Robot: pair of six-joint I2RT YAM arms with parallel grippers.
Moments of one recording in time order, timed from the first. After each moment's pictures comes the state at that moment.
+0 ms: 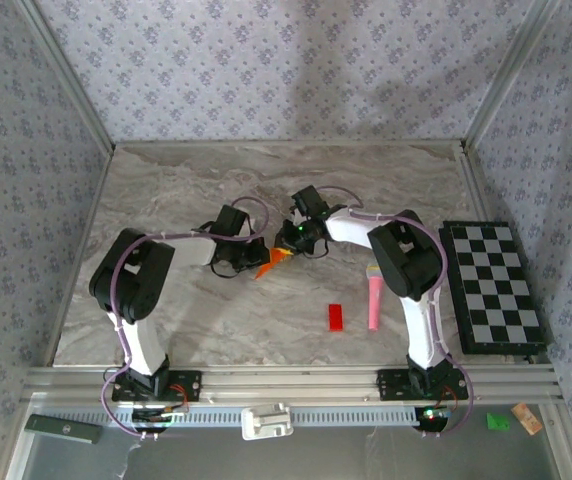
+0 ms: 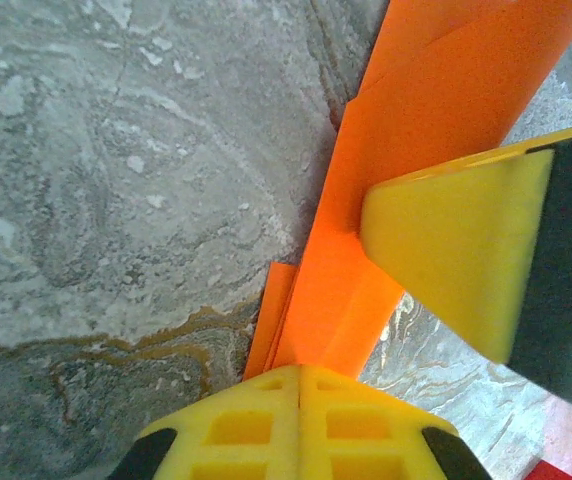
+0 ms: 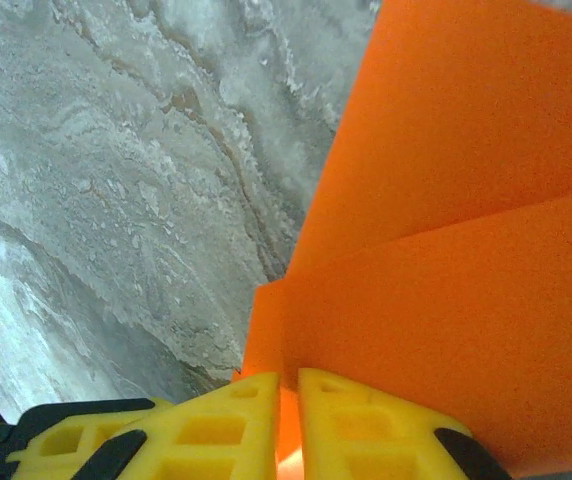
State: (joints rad) left arm -0.50 1.82 0.92 -0.11 0.45 -0.66; right arm 0.58 2.09 1.35 -0.28 -0.46 0.78
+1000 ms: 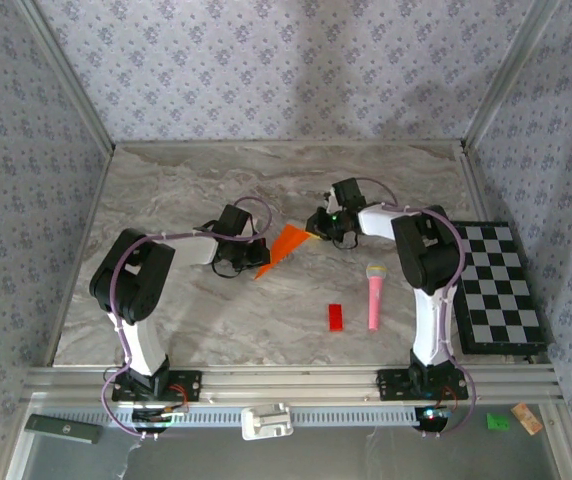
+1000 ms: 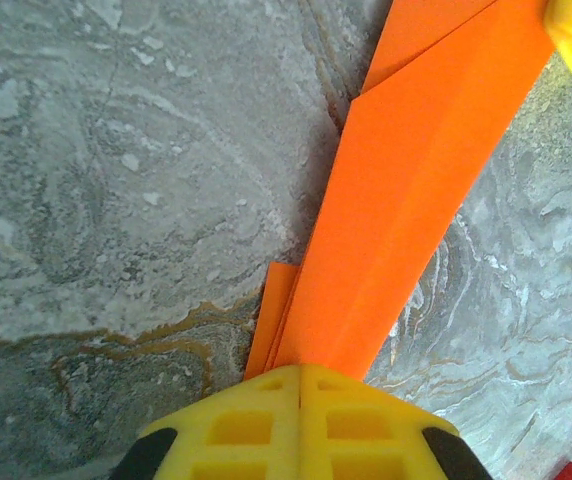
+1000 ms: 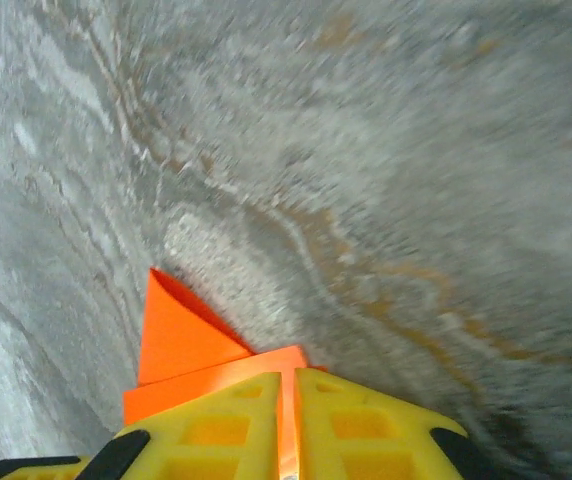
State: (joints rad) left arm -0.51 1.82 0.94 -0.16 0.40 -0.62; right arm 0.35 2.06 1.24 -0.13 -0.50 0.66
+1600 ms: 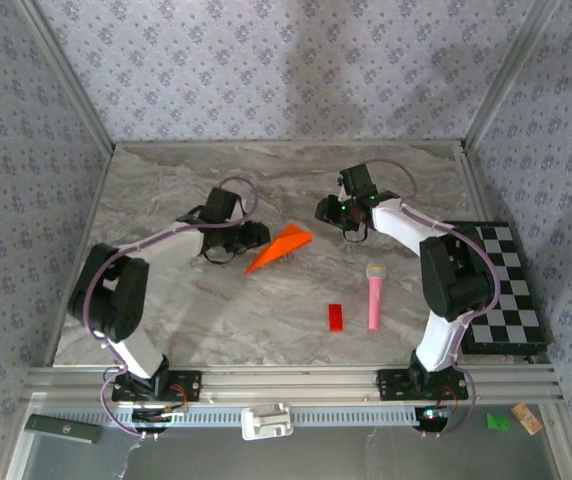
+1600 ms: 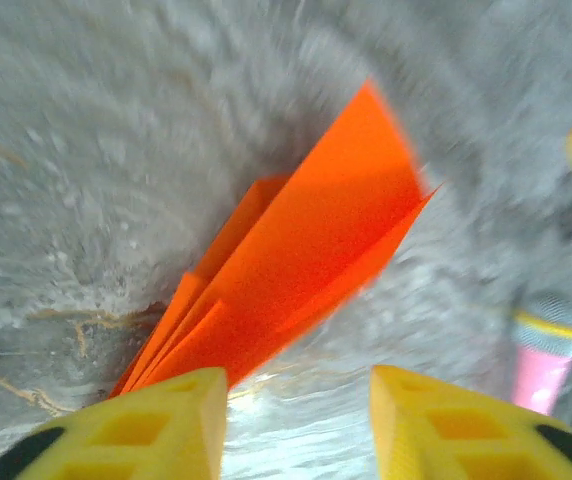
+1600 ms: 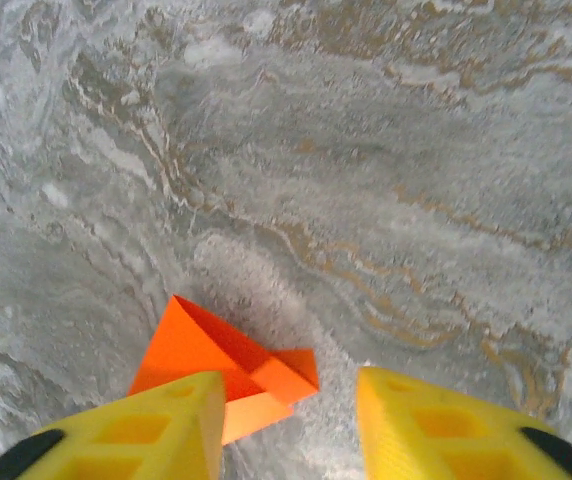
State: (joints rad) left arm -0.45 1.63 1.02 -0.28 0.40 -0.70; right arm 0.39 1.80 1.24 -0.37 -0.22 0.62
